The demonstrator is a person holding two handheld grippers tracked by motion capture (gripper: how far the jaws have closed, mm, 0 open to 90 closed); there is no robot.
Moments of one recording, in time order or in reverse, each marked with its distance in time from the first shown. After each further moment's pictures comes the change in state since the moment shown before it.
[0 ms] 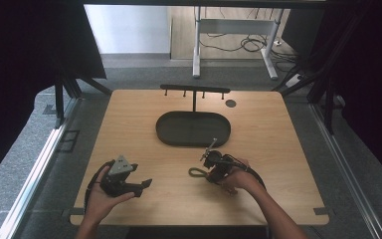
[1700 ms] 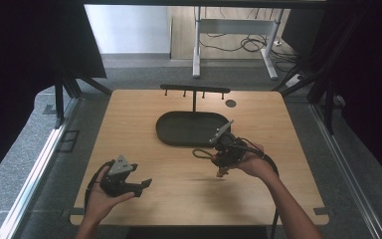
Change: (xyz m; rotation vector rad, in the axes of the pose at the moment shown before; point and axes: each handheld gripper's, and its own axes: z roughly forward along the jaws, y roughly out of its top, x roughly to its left) left arm 0.001 0.000 0.001 -0.001 0.000 -0.003; right arm -0.011 0.005 -0.089 -0.150 -0.042 0.005
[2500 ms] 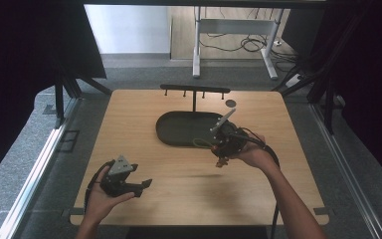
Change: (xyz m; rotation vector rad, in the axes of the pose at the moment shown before) left arm -0.001 0.000 0.000 0.002 -0.003 0.001; right arm -0.013 0.017 -0.019 -0.025 -0.026 0.019
